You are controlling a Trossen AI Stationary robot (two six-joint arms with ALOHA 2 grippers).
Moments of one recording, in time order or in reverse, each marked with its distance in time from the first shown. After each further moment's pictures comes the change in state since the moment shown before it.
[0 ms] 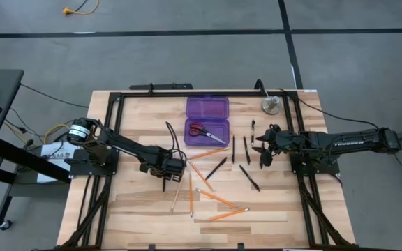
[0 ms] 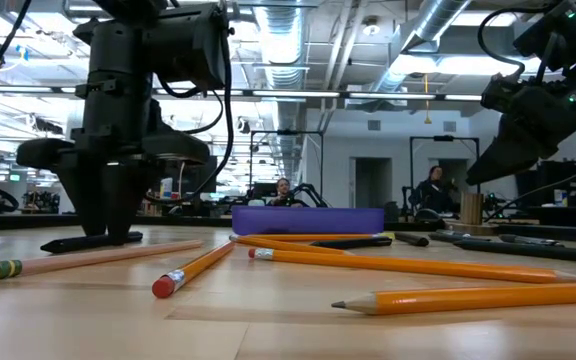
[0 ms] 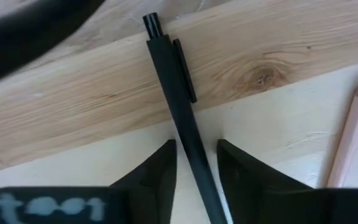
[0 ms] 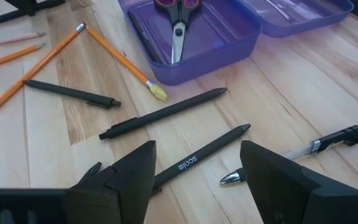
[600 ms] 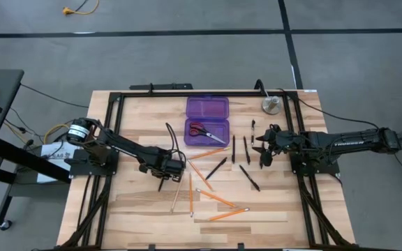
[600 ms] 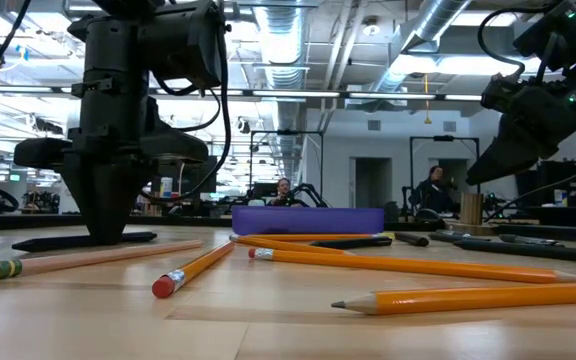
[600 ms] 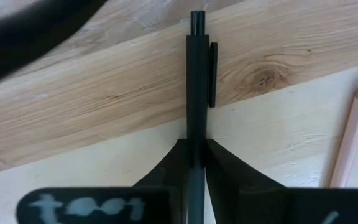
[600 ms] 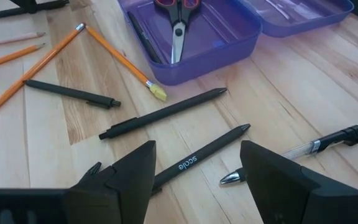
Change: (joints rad) left arm -0.001 -0.017 -0.003 -0.005 -0.050 -0.009; right arm 0.000 0.000 0.000 0.000 0.000 0.000
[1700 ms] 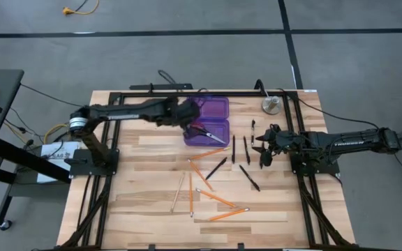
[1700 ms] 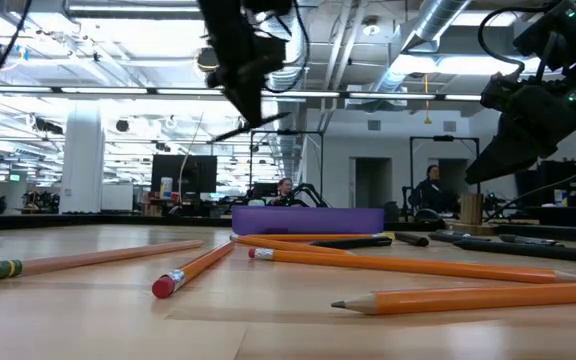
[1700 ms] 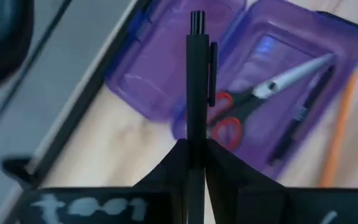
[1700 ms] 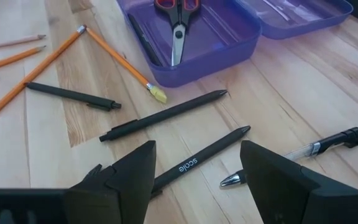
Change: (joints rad) left arm 0.394 -0.017 0.575 -0.165 -0.379 1.276; right arm 0.000 0.000 0.000 0.007 0.001 0.000
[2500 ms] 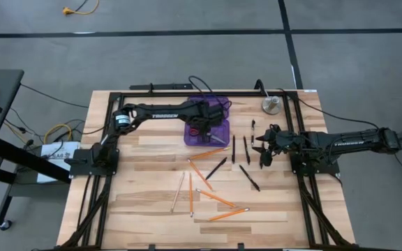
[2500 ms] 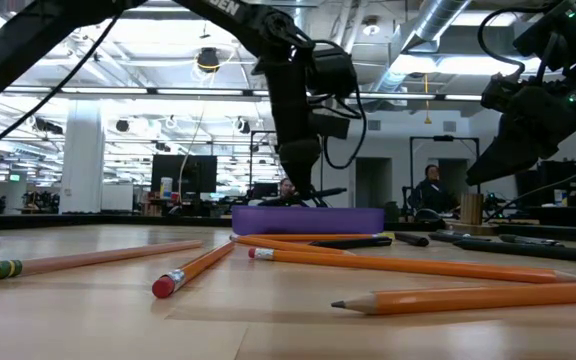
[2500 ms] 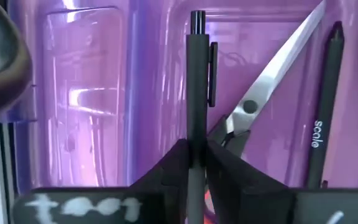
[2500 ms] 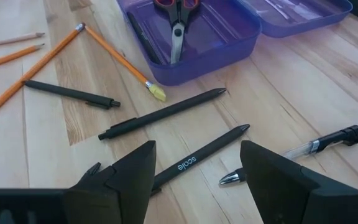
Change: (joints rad) left arm 0.038 0.471 0.315 0.009 0.192 0.462; right arm 0.000 0.000 0.000 -0.007 0.001 0.000
